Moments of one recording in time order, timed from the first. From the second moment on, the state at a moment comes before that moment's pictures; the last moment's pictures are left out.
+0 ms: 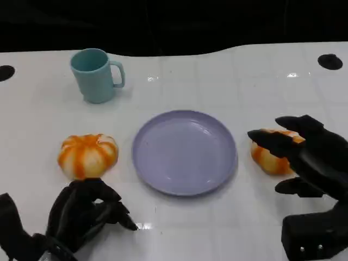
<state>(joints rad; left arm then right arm) -0.24 -0.02 0.27 0.79 -0.47 -0.20 -0.83 -0.25 -0.43 0.23 0.22 -0.91 -0.35 -0.07</state>
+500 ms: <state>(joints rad) -0.24 -0.03 0.27 0.78 -0.47 -0.20 -0.83 -0.49 -0.43 0.44 0.63 -1.01 -0.30 -0.22</state>
